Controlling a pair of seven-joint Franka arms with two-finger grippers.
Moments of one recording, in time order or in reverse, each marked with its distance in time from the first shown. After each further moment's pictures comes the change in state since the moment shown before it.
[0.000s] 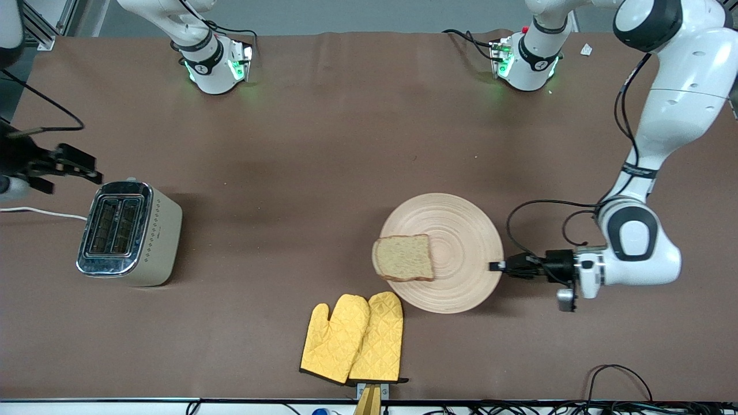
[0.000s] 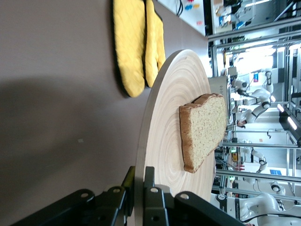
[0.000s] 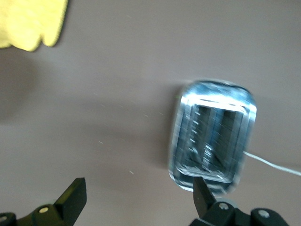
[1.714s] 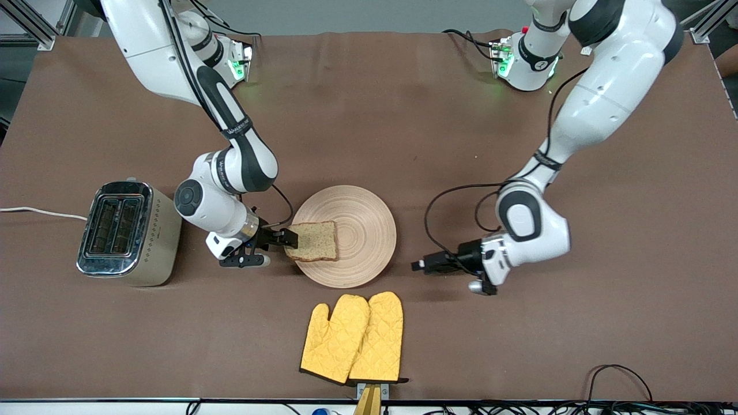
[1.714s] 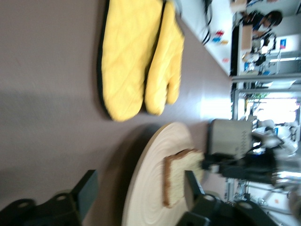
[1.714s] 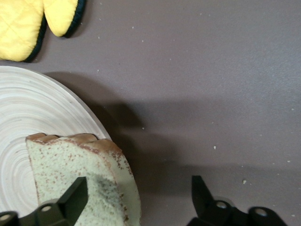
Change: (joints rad) left arm -0.208 -0.024 -0.030 -0.102 -0.217 0.449 -0.100; right arm 0.373 0.463 0.011 -0.340 0.368 0.890 0.206
